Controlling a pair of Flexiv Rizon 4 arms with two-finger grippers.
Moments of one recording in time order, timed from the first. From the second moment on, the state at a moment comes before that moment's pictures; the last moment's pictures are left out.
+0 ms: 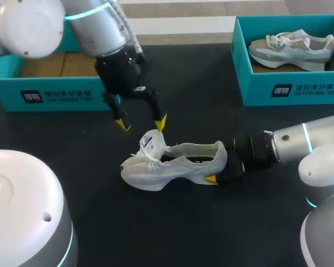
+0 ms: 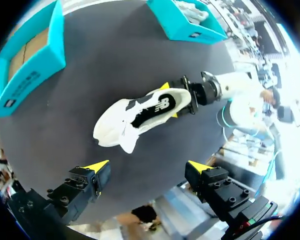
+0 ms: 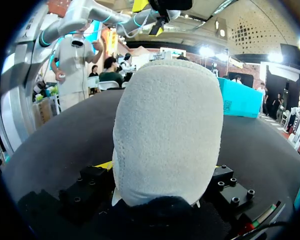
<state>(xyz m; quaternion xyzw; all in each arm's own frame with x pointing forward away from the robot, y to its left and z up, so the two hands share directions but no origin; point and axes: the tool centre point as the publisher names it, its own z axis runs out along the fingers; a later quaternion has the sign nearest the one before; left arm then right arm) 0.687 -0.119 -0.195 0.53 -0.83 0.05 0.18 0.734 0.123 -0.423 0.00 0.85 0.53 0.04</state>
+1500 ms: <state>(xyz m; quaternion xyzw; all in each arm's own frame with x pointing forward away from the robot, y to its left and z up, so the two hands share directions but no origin) 0.712 -0.179 -0.222 -0.01 -1.00 -0.01 -0.01 0.734 0.123 -0.423 0.00 0.85 0.53 0.04</state>
